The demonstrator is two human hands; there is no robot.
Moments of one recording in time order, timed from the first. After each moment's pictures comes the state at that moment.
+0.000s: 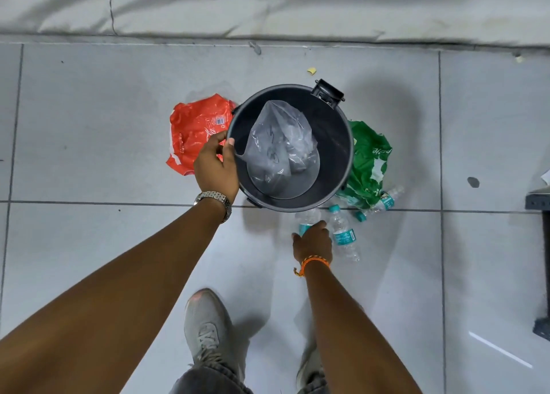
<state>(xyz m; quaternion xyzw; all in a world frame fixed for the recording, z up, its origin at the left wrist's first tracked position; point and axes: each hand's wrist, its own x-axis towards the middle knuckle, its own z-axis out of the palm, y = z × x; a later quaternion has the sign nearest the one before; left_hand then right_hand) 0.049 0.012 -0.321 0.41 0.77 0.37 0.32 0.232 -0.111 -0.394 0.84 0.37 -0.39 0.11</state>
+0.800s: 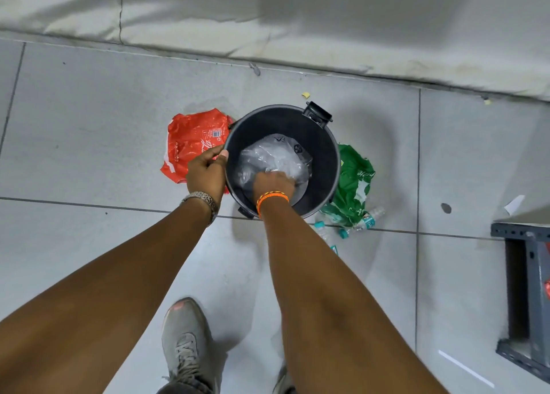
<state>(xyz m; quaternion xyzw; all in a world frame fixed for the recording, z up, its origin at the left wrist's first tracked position) 0.043 0.025 -0.313 0.21 0.75 0.42 0.46 0.162 0.039 -0.317 0.66 0.66 -0.27 0.25</state>
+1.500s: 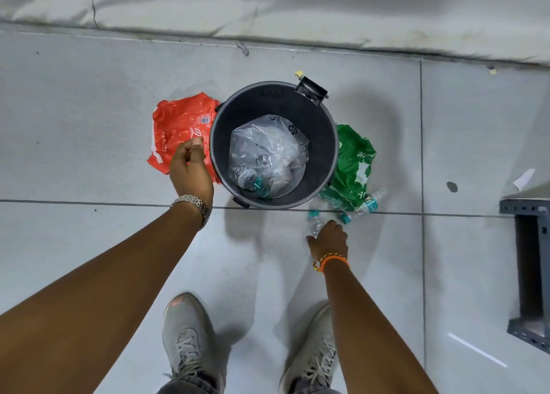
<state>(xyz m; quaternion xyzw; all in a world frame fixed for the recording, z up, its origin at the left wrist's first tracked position) 0.051 0.006 -0.319 0.18 0.77 0.47 0.39 0.304 -0.101 -0.399 0.82 0.42 -0.35 0.16</state>
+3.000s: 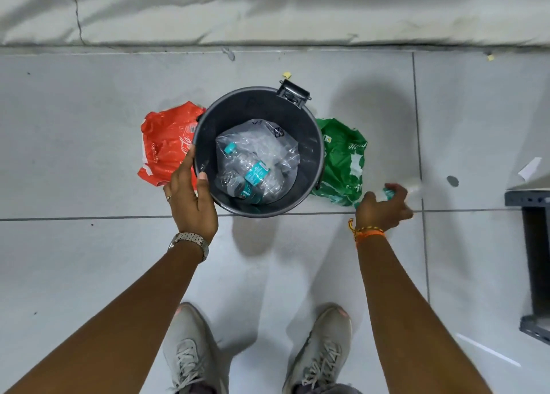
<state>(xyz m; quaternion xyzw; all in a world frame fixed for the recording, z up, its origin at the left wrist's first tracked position) 0.070 -0.035 -0.326 0.46 0.77 0.34 0.27 0.369 -0.031 -0.349 0.92 0.17 -0.18 -0.29</state>
